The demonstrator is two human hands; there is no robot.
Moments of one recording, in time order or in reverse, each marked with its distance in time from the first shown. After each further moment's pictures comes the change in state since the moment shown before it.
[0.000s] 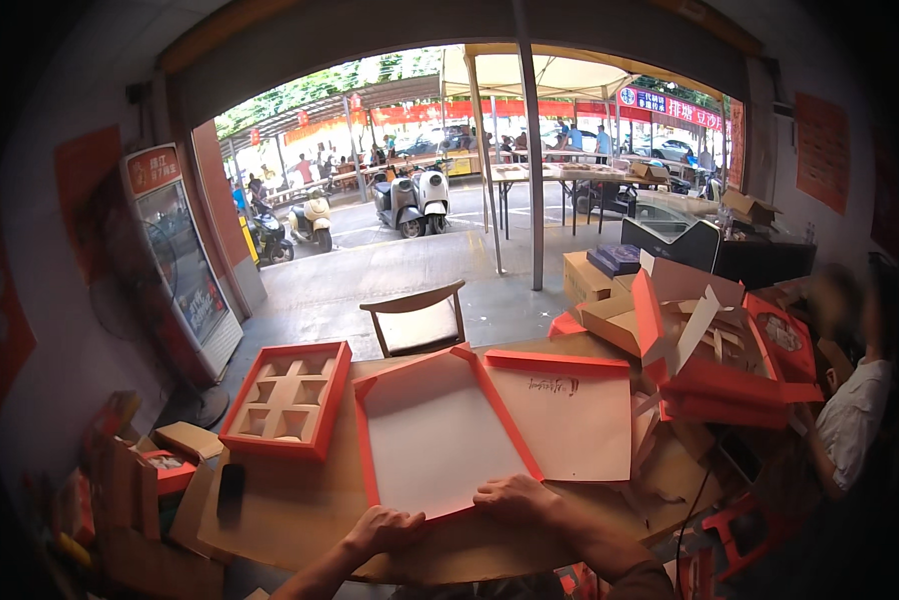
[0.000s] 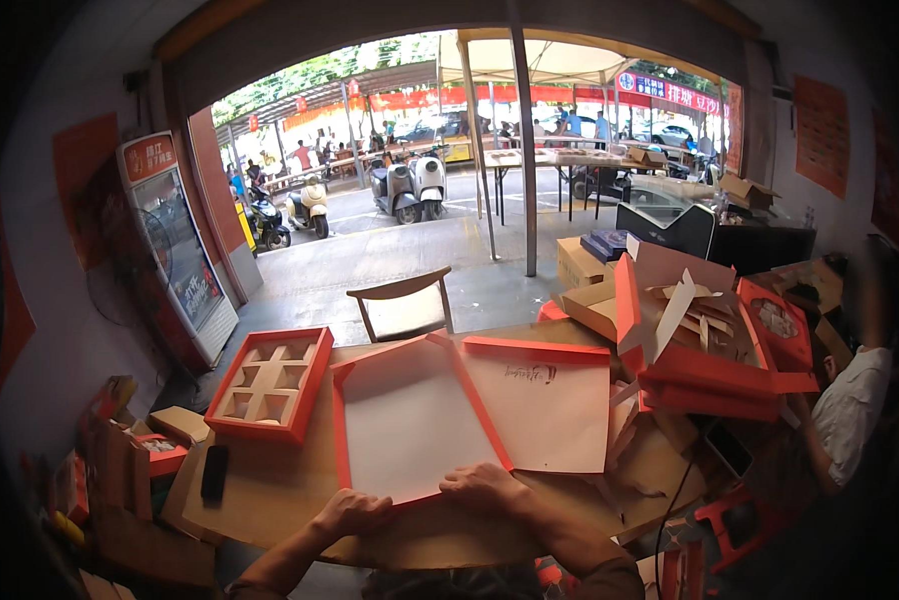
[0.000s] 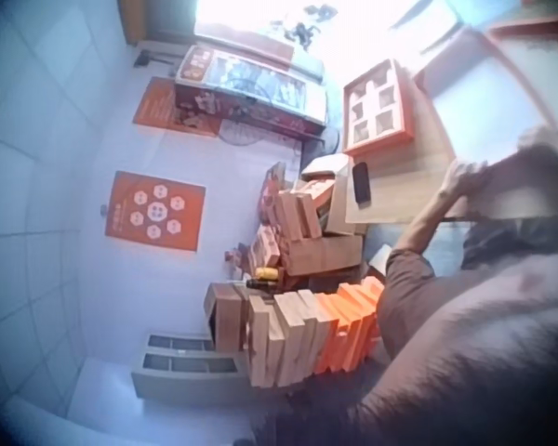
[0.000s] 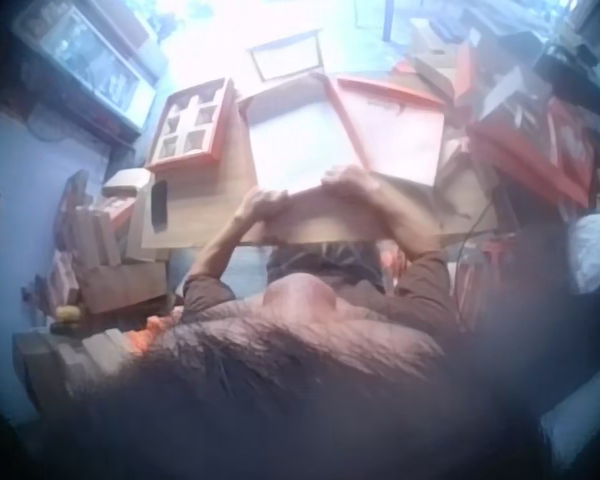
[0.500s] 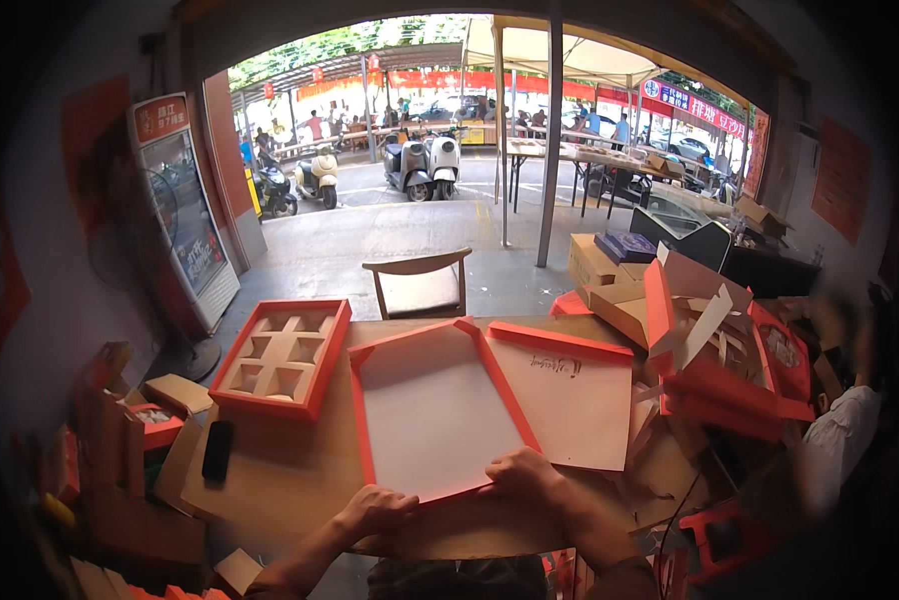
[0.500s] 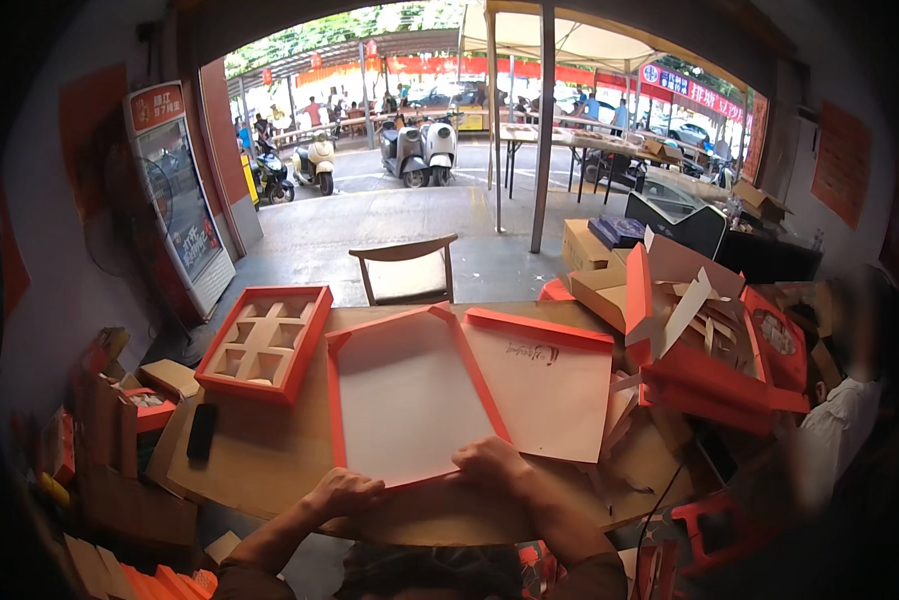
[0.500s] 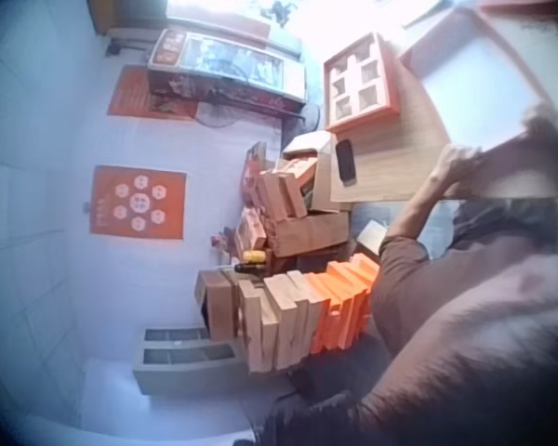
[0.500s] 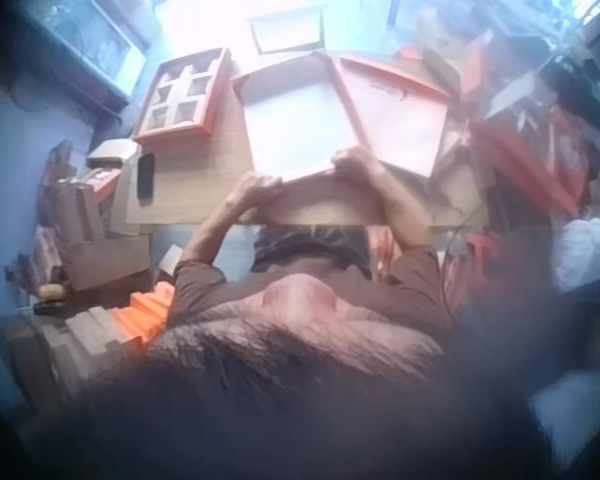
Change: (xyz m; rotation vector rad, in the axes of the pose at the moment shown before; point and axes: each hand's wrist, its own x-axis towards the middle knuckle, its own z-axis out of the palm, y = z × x) left_hand -0.011 0.012 0.007 -0.132 0.118 0.018; right_hand -0.019 0.024 0.010 -0.077 -0.074 0.103
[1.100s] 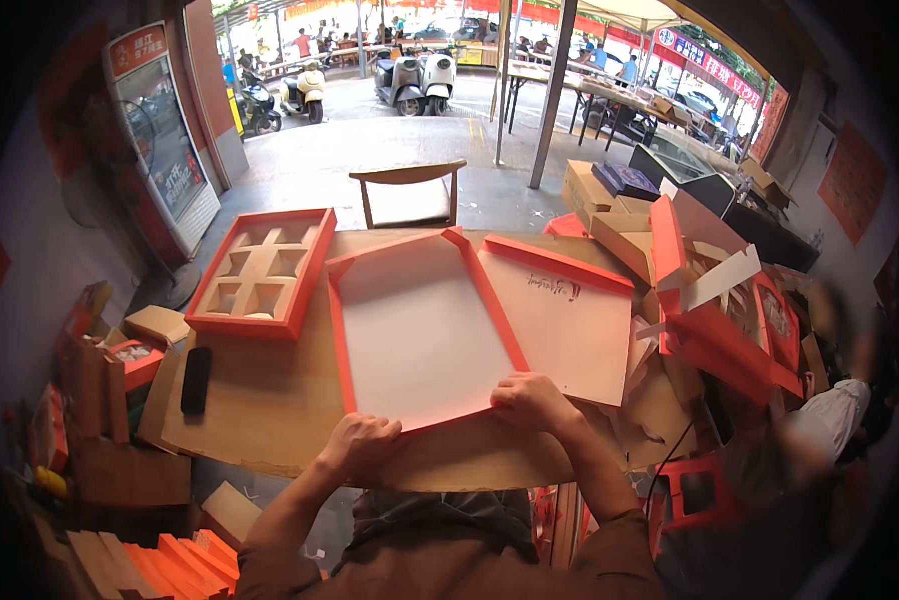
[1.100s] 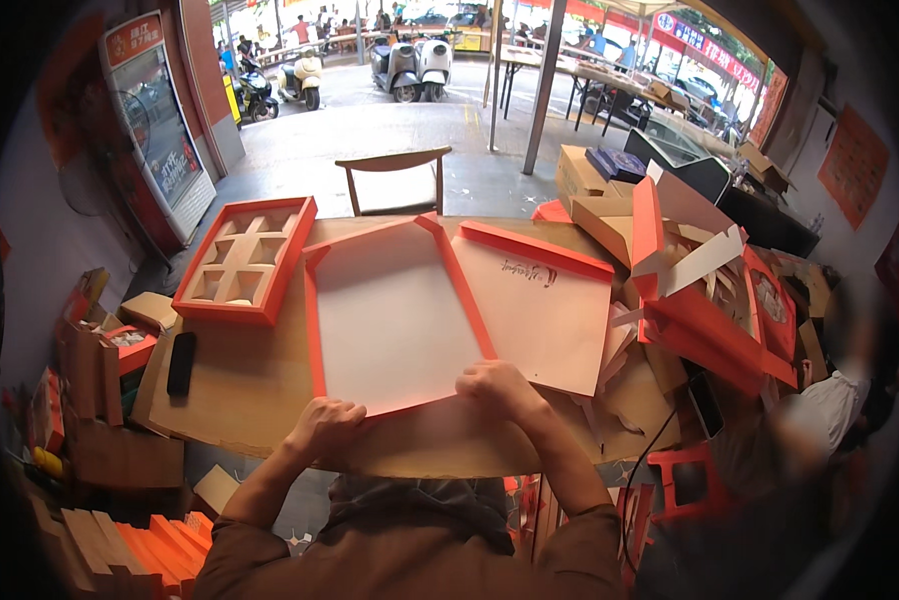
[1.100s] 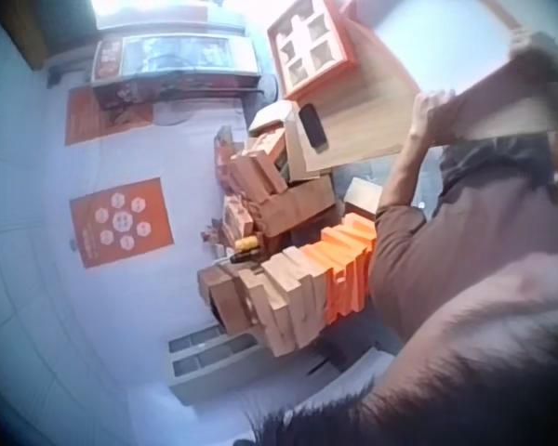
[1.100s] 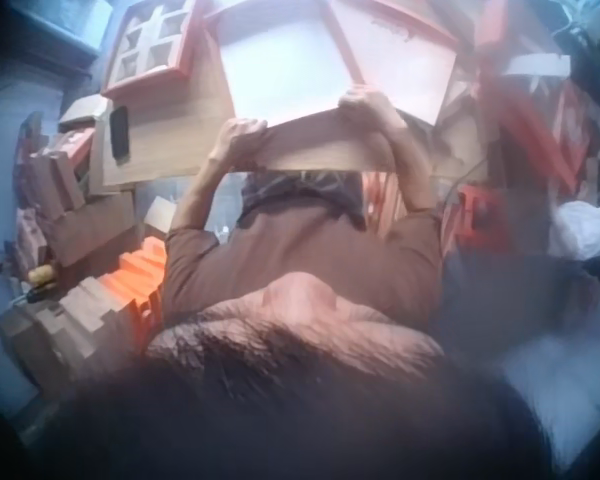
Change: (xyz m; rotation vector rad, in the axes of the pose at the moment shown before) left_hand -0.007 0.014 -0.005 0.012 0.022 -0.150; right_hand -0.014 -0.009 -0.042 0.220 -0.001 0.119
